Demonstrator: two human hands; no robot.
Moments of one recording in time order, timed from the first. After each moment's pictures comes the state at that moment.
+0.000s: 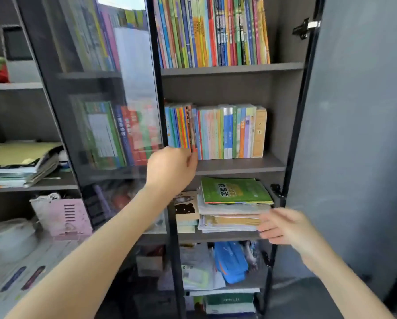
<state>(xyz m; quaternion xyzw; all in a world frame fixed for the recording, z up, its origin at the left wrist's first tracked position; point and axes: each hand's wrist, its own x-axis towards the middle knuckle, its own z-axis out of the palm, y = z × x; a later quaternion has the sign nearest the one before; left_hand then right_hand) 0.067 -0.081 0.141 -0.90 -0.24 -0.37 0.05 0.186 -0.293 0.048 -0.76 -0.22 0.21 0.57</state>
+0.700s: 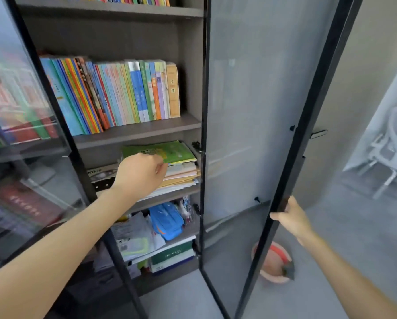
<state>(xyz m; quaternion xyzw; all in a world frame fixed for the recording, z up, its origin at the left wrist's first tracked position) 0.138 -0.143 0.041 -0.97 -0.03 -0.26 -0.01 0.236 -0.482 -0.069 -0.89 0.06 0.08 0.44</state>
